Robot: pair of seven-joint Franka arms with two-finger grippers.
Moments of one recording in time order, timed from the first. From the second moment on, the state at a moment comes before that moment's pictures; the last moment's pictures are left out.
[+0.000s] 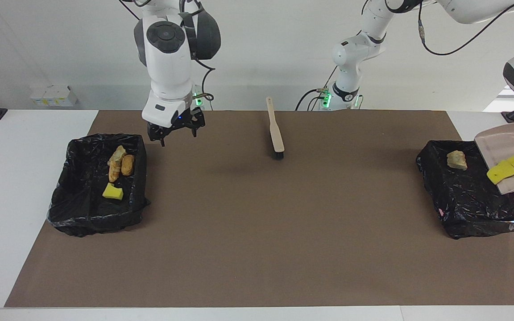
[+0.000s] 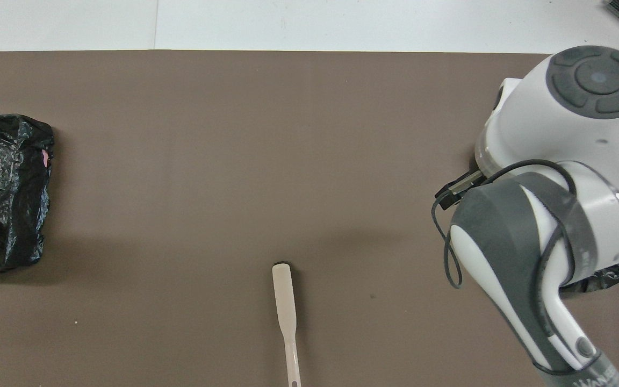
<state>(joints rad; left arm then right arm) 0.36 0.20 0.03 -1.66 0.93 2.06 1.75 0.12 0.12 0.15 -1.58 -0.17 1.59 -0.16</state>
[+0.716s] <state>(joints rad) 0.31 0.19 0.03 -1.66 1.07 2.02 1.69 -0.05 0.09 0.03 -1.54 -0.07 1.63 -0.10</state>
